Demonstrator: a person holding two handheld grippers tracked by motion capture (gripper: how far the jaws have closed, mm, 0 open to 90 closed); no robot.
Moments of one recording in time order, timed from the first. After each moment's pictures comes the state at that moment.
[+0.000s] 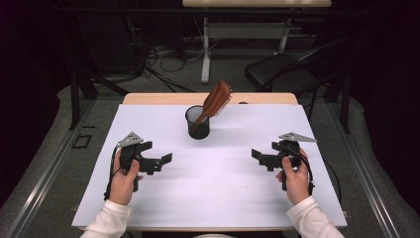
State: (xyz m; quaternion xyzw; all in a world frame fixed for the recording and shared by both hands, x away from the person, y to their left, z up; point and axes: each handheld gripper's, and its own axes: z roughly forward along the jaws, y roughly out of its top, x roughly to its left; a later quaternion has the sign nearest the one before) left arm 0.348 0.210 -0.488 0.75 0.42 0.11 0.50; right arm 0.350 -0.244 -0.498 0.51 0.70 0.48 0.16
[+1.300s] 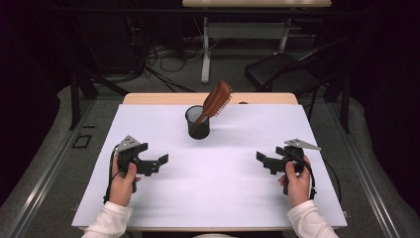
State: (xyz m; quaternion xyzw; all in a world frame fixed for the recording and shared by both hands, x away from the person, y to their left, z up) left arm 0.349 0.219 -0.505 0.74 0.43 0.14 0.49; right arm 0.347 -0.260 -0.524 0.54 0.67 0.49 0.17
